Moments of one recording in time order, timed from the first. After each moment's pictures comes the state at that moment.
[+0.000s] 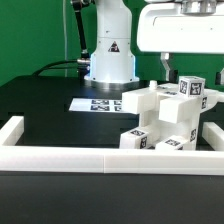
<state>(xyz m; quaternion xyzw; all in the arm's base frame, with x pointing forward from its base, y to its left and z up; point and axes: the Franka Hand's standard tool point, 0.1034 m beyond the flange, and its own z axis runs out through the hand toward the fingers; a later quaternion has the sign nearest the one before) 0.590 0.092 0.122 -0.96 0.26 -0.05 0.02</state>
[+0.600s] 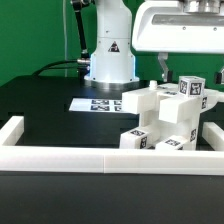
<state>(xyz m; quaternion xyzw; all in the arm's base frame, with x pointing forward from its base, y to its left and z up) 0.590 0.088 0.122 -1.00 0.06 -0.05 0.00</state>
